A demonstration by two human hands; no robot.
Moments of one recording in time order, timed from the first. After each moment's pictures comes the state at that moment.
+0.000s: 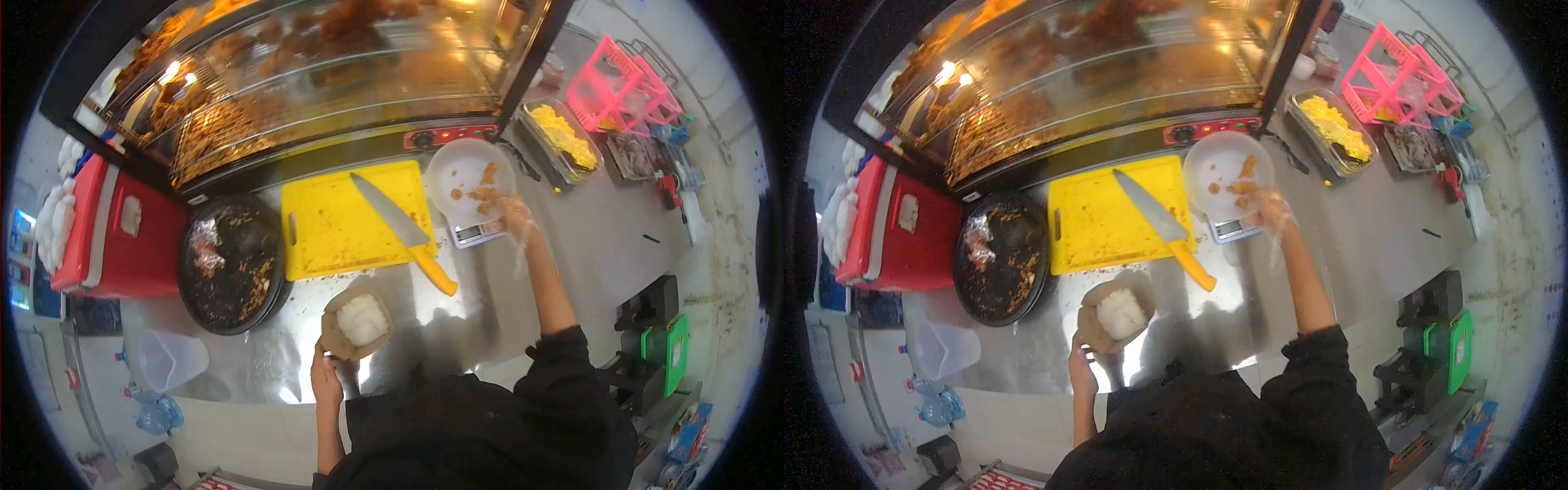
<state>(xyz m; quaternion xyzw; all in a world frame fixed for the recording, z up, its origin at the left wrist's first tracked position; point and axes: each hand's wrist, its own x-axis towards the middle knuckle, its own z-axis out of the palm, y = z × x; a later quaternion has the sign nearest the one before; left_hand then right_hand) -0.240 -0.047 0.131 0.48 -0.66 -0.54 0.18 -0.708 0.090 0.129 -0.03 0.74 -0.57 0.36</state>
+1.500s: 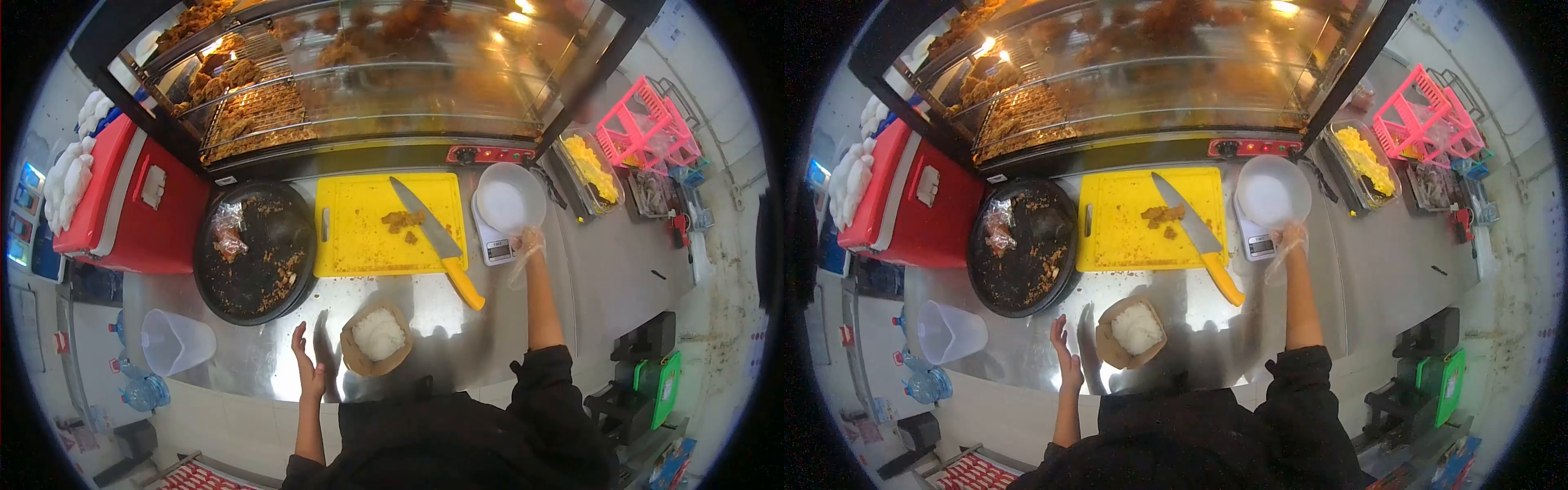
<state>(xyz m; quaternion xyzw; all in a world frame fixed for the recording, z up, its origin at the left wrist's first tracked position) -0.197 -0.112 0.104 0.36 -0.74 -0.49 0.29 -0.721 0.067 0.052 0.13 0.75 -0.63 0.15</state>
